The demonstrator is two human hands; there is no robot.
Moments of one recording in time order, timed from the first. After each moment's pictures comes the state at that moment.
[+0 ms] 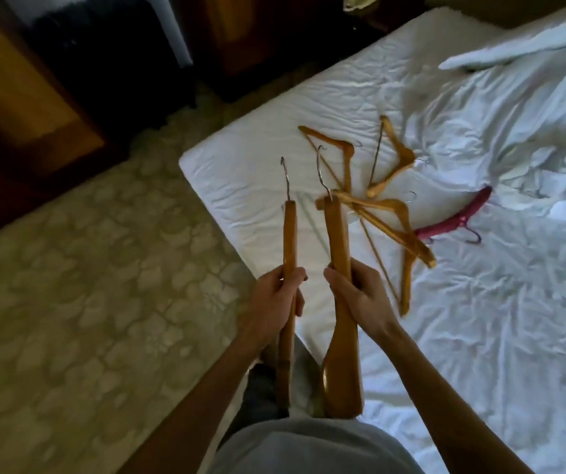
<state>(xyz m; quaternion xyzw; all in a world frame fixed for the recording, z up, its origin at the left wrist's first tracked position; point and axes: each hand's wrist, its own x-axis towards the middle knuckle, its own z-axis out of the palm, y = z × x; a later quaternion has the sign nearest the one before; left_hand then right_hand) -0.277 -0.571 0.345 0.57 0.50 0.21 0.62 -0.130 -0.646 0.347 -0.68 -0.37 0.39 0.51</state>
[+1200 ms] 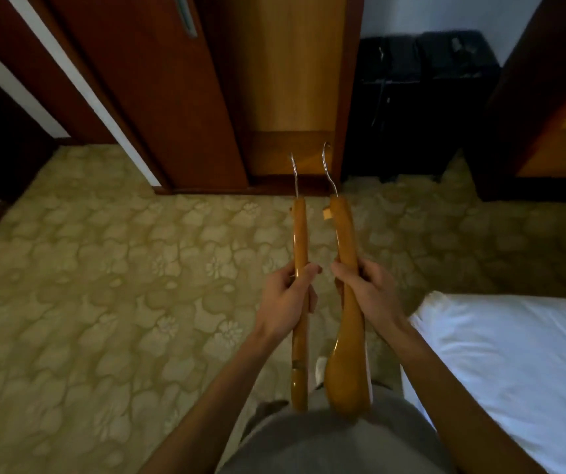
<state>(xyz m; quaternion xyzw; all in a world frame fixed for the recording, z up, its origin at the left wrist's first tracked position) -0.754 0.132 0.380 0.41 0.63 0.45 0.49 -0.602 0.176 0.372 -0.52 -0.51 0.59 0.35</state>
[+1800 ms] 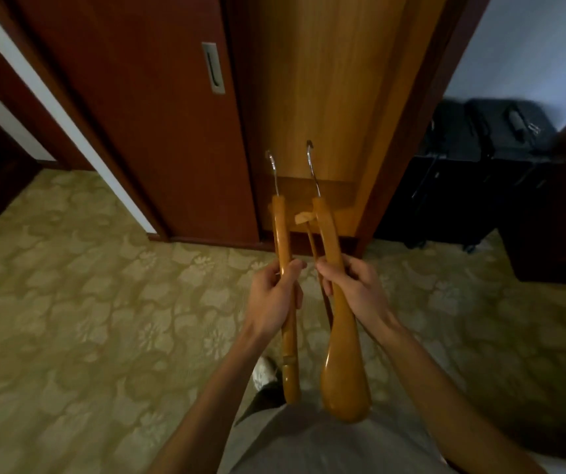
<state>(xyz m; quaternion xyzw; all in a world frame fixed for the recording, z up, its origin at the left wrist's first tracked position) -1.009 0.503 0.373 0.39 0.62 0.50 0.46 -0.858 0.554 0.377 -0.46 -0.58 0.58 0.34</state>
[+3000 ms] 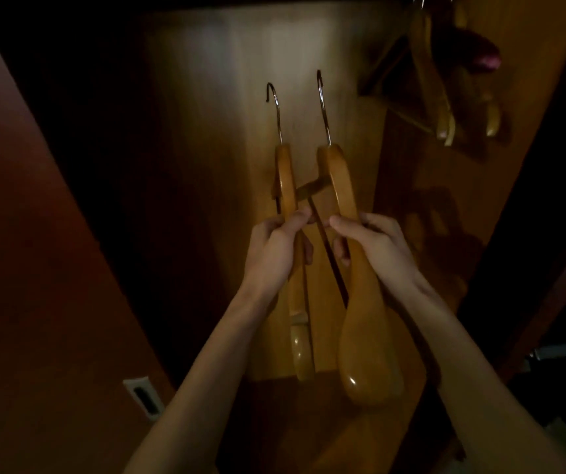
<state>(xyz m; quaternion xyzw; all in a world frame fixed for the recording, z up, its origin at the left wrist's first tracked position) -1.156 1.181 0.613 0.57 0.47 0.54 0.40 -0.998 1.184 0.612 -0.41 -0.61 0.41 0.54</state>
